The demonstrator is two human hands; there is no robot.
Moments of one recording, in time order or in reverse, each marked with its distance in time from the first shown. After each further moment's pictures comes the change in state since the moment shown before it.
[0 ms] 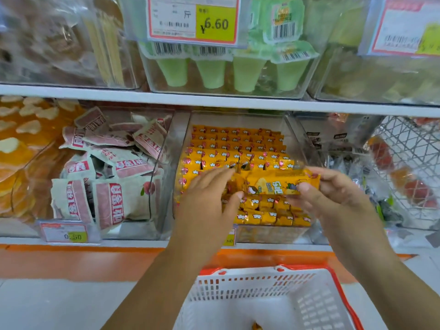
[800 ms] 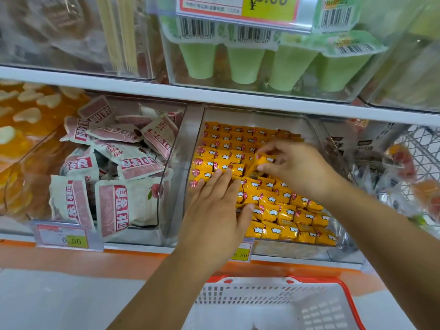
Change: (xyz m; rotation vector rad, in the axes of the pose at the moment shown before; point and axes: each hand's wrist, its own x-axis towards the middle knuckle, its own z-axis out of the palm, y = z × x) left_hand 0.015 -0.030 0.020 0.288 -0.146 0.011; right_hand 0.115 0.006 0.057 -1.084 -0.320 -0.190
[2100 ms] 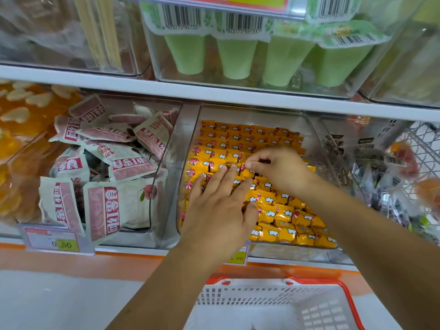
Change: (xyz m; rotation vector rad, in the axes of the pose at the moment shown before) left_hand 0.012 0.010 0.007 0.063 -0.094 0.003; right_hand 0.027 0.020 0.031 0.111 -0.054 -0.052
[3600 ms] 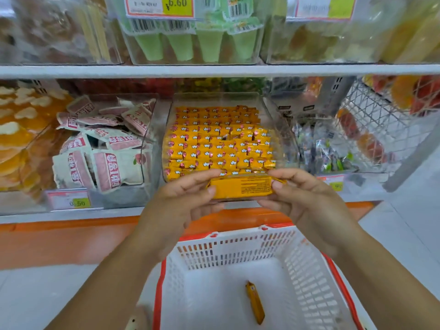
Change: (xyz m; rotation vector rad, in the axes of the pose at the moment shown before) left_hand -0.114 0.016 -0.051 -1.591 -0.223 -0.208; right_hand -0.230 -0.033 -0.015 1.270 0.145 0.202
